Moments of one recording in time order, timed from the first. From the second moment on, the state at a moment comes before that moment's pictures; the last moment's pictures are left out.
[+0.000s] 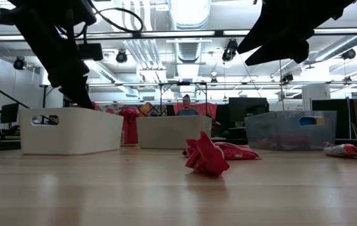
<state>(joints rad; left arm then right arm) -0.07 1.16 0.66 -0.60 -0.51 -0.44 0.43 1.31 0.78 -0.17 0.73 0.70</state>
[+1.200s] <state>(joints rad) -0.07 1.22 0.74 -0.69 -0.51 -0.48 0.42 1.33 0.78 0.00 0.59 0.90</state>
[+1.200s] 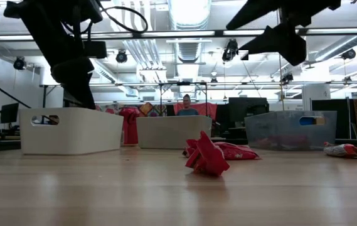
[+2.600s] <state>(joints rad) -0.16 1.21 0.85 -0.61 -0.42 -0.32 0.46 1.37 0.87 -0.61 -0.22 1.80</state>
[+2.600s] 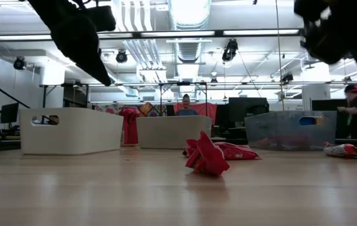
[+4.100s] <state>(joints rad) -0.16 1.32 0.85 -0.60 -0.46 -0.34 0.64 2.03 1.30 -0.94 -0.33 1.55</state>
